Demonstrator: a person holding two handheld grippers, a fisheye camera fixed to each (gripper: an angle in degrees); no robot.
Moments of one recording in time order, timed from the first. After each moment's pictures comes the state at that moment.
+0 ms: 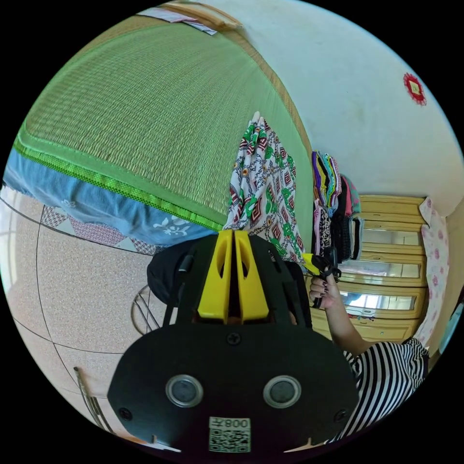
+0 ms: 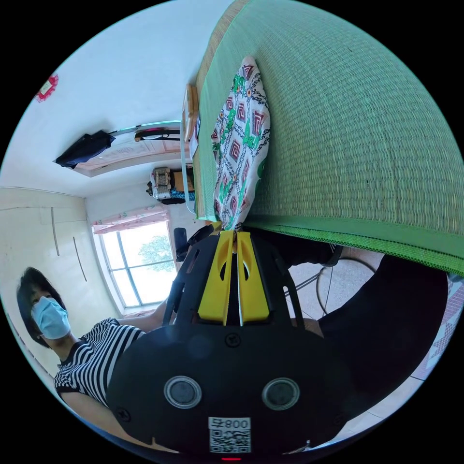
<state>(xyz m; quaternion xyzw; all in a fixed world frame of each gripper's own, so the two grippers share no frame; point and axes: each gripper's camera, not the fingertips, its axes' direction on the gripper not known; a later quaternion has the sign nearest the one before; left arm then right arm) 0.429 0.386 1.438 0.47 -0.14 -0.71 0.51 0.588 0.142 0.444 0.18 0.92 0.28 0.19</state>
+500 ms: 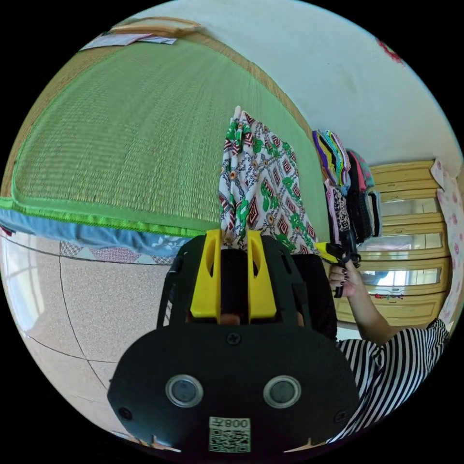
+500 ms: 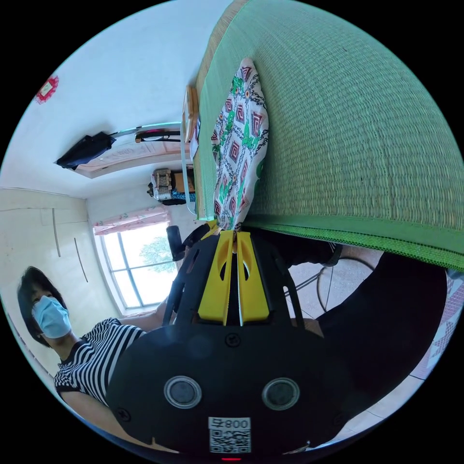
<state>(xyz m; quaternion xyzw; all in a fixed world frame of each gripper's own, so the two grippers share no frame) 0.400 0.312 1.413 0.39 -0.20 -0.70 0.56 0.506 0.193 0.424 0.18 0.92 0.28 0.19</state>
